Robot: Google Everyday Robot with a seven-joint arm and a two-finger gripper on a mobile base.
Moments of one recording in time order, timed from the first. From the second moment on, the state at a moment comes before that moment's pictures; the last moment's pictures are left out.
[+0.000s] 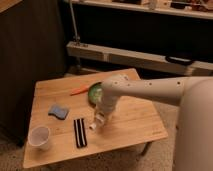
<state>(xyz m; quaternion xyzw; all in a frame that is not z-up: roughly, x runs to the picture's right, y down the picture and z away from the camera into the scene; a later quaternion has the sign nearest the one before) -0.023 0.134 0.776 -0.23 -0.32 -0.37 0.84</state>
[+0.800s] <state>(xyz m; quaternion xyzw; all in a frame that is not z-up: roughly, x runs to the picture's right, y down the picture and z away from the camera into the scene) 0.006 0.120 0.750 -0.16 -0.62 -0.12 0.76</state>
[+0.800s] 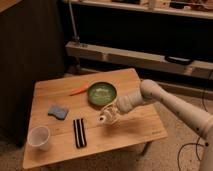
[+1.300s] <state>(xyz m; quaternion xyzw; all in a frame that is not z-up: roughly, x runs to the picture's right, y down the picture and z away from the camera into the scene) 0.010 0.138 0.754 -0.24 -0.69 -0.03 0.68</state>
